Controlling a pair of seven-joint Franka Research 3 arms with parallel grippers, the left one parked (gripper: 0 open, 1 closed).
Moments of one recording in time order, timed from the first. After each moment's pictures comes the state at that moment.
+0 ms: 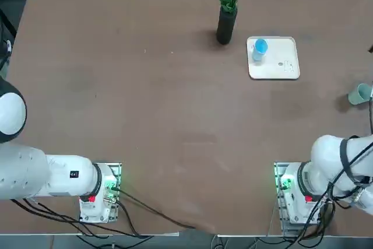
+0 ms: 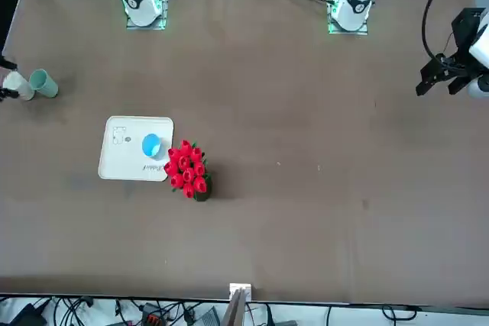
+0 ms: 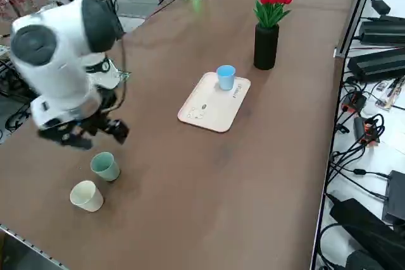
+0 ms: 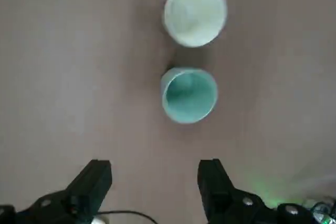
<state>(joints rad) -0.75 0.26 0.00 -1.83 -0.04 1.83 0.74</state>
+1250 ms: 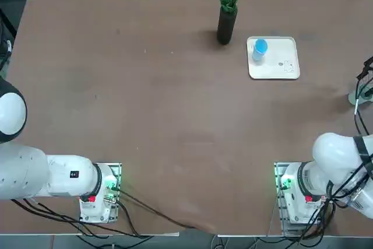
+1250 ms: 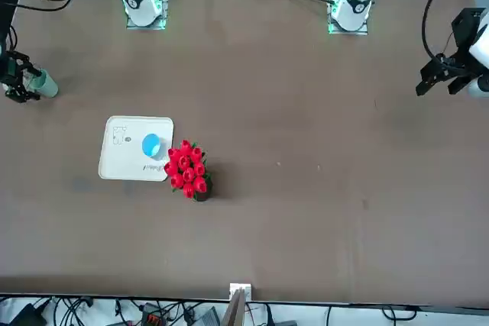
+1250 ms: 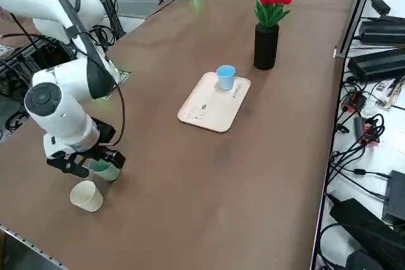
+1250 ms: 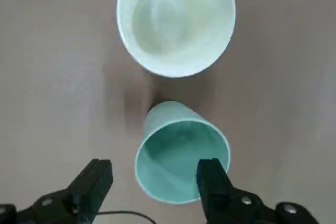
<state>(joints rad) -0.82 0.33 0.01 -2.07 -0.04 2.21 0.74</state>
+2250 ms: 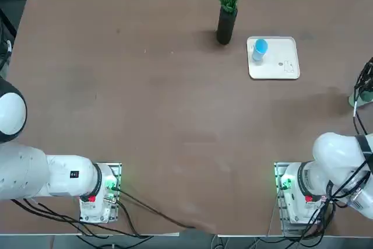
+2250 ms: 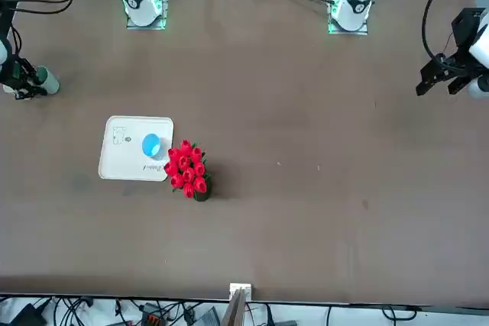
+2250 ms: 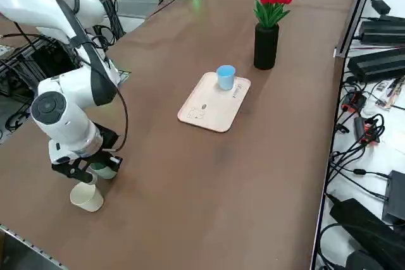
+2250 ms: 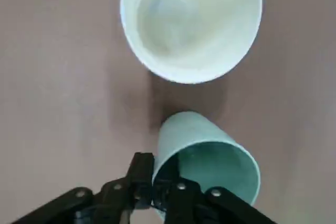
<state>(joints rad) -0.82 0.37 0.02 -2.07 -0.04 2.26 0.73</state>
